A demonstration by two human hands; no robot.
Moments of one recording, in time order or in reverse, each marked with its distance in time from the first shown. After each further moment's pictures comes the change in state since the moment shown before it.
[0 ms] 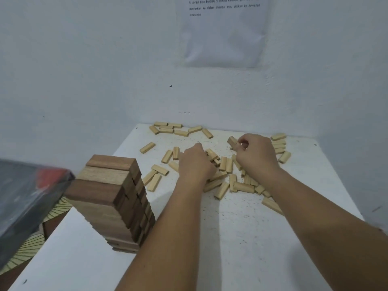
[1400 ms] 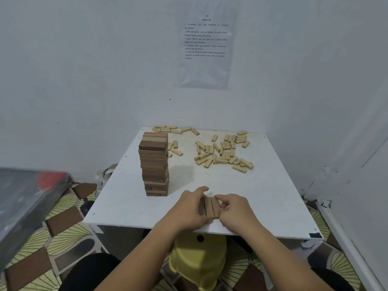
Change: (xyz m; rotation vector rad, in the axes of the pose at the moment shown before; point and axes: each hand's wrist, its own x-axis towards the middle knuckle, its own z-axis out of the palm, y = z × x) left_hand -0.246 -0.099 -0.052 -0.043 -0.402 0.443; right_hand -0.297 -0.059 -0.057 0.079 -0.338 0.204
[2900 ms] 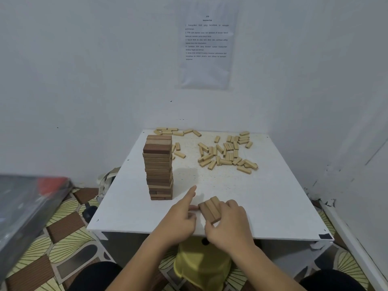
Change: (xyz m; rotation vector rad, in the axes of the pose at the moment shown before) left_hand -0.036 -0.018 -0.020 -0.275 0.030 -0.019; right_hand -0.017 -0.008 0.050 -0.263 0.206 -0.089
